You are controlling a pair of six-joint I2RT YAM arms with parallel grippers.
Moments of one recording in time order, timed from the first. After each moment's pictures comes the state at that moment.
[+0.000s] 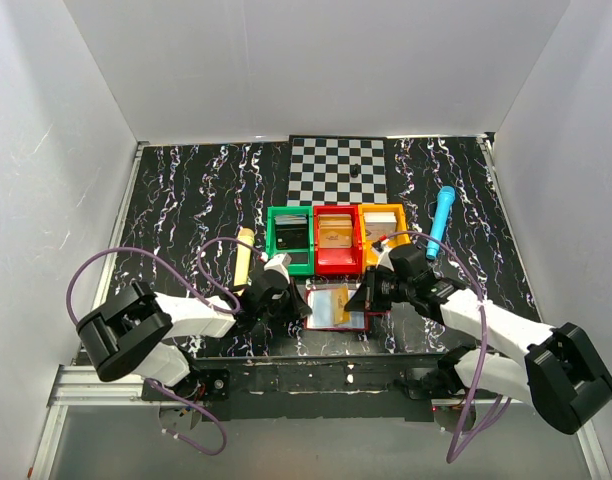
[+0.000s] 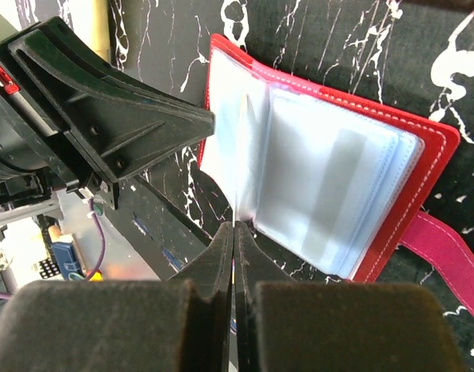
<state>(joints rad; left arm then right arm) -0.93 1.43 0.41 0.33 -0.02 -0.94 0.63 1.10 0.44 -0.10 -0.47 0.77</state>
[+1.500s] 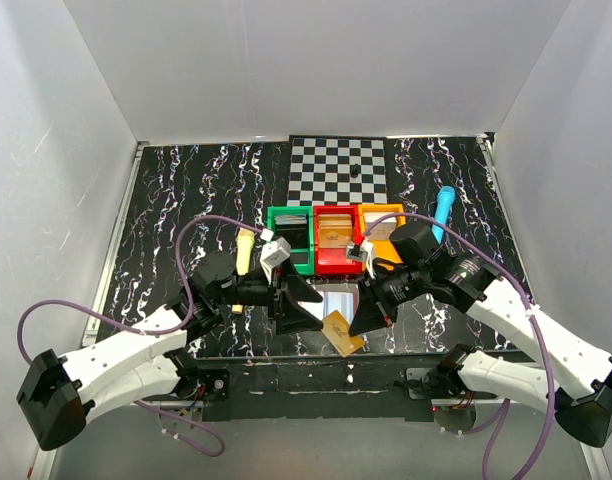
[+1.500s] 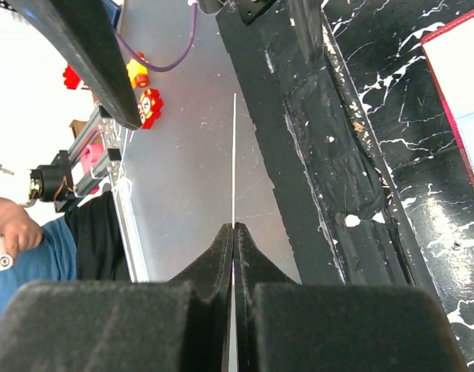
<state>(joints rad) -0.84 0.89 0.51 0.37 0.75 -0.52 0.80 0.95 0.94 -0.83 -0.84 0.24</state>
